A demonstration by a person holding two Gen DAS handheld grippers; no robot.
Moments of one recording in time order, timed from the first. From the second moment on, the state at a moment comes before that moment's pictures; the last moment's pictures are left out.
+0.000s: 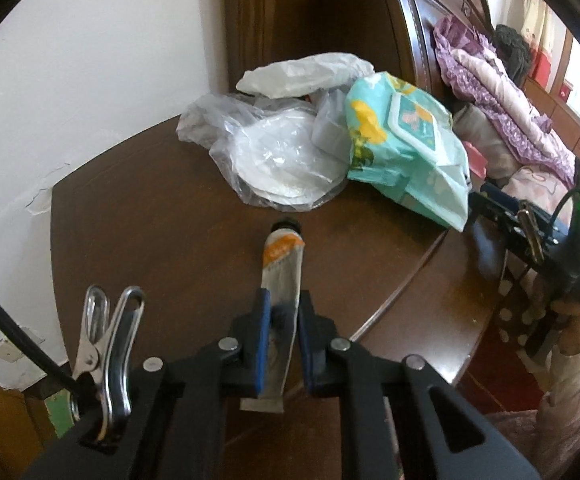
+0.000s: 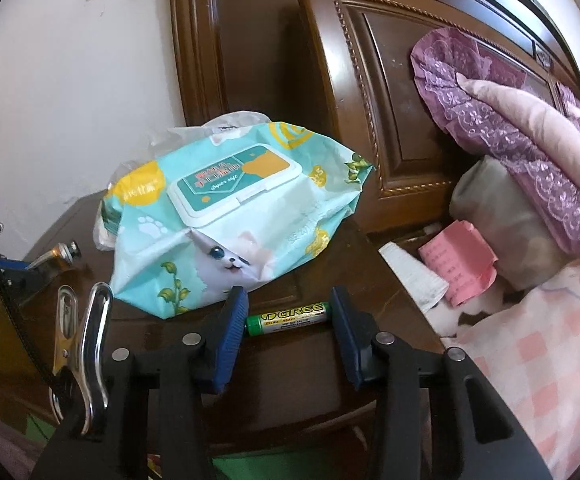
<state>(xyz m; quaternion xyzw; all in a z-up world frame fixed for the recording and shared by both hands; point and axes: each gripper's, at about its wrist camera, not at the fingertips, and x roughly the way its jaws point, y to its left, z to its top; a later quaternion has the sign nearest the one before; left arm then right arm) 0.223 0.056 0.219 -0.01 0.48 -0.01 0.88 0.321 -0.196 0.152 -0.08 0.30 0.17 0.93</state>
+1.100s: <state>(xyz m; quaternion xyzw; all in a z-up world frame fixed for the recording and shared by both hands) 0.275 0.053 0.205 0.01 0.47 0.02 0.88 0.313 -0.208 0.157 0.02 0.32 0.22 0.92</state>
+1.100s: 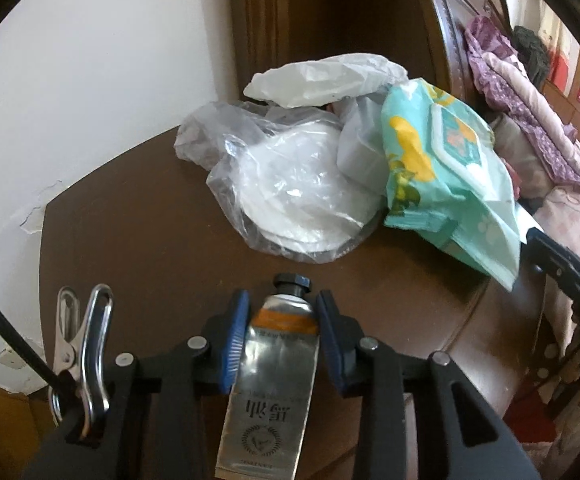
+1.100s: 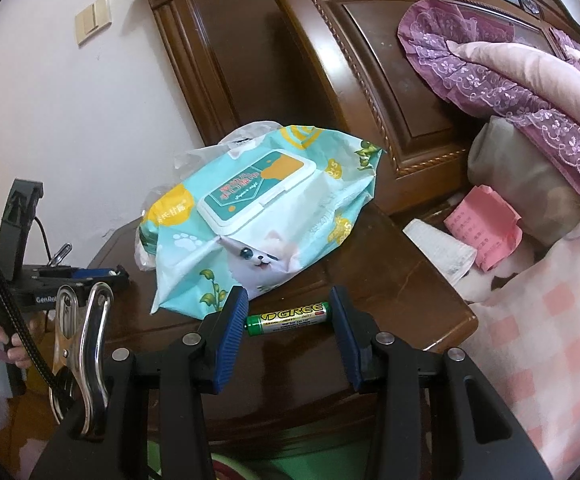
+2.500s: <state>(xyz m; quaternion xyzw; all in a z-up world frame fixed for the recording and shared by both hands) 0.054 0.004 0.237 -0.04 0.44 -0.03 0.90 0.140 -0.184 0.151 0.02 0.33 0.31 0.89</state>
